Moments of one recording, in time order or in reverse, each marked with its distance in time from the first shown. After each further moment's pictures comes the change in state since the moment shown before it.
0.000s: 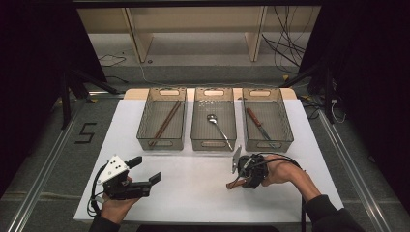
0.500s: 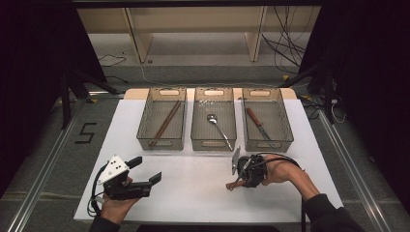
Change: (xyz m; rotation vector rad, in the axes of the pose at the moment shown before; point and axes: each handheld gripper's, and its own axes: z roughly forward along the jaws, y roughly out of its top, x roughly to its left) left arm 0.000 0.000 0.000 0.003 -0.001 0.002; right arm 0.000 0.002 0.000 0.023 0.030 -0.041
